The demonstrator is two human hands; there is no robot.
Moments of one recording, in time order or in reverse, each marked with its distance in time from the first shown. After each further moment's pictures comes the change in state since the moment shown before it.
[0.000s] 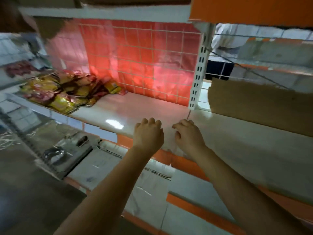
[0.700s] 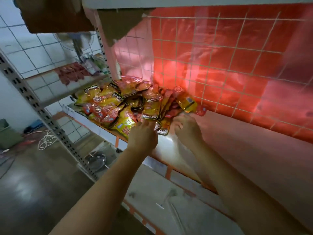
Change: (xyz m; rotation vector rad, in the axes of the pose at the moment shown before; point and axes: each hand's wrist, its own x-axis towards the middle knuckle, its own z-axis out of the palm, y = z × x) left_hand 0.103 -0.372 0.055 -0.045 -0.089 -0.219; right_hand 0.278 -0.234 0.185 0.416 0.031 0.061
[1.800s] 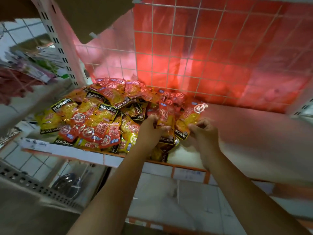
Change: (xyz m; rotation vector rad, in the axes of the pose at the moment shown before) left_hand 0.079 -0.069 0.022 -1.104 -0.315 0.077; right_hand -0.011 -0.048 0.038 0.671 0.584 0.636
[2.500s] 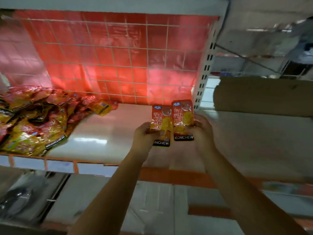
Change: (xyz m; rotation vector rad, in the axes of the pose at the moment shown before) left_hand -0.074 0.137 0.324 -0.472 -0.033 -0.092; right_hand 0.075 -0.020 -0.347 0.180 -0.060 -0.059
